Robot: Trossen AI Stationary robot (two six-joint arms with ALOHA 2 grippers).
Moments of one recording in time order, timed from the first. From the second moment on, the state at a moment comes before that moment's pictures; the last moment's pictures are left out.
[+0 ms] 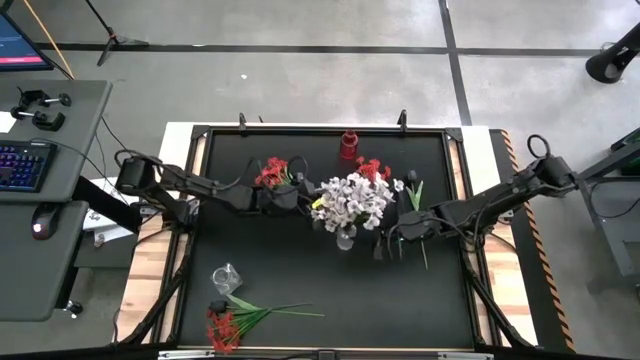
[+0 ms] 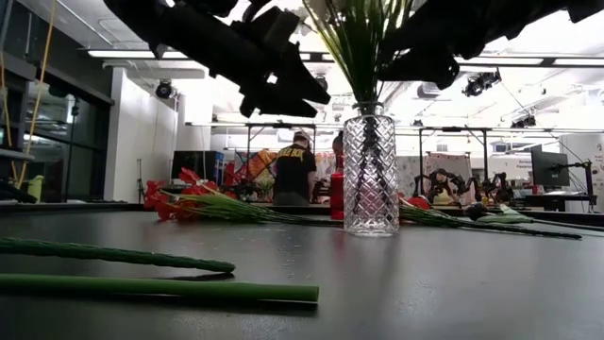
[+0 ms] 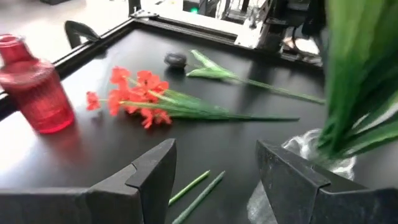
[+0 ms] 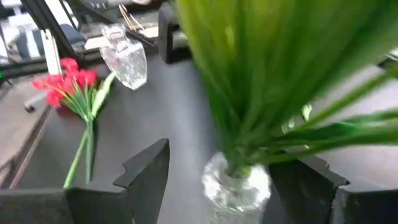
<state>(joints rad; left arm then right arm) -0.04 1.60 0.86 0.32 -0.31 -0.24 0.33 1.25 0.67 0.15 0.40 0.30</state>
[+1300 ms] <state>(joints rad) -0.23 1.17 0.86 -0.44 0.13 -0.50 0.31 0.93 0.67 -0.49 0.48 0.50</state>
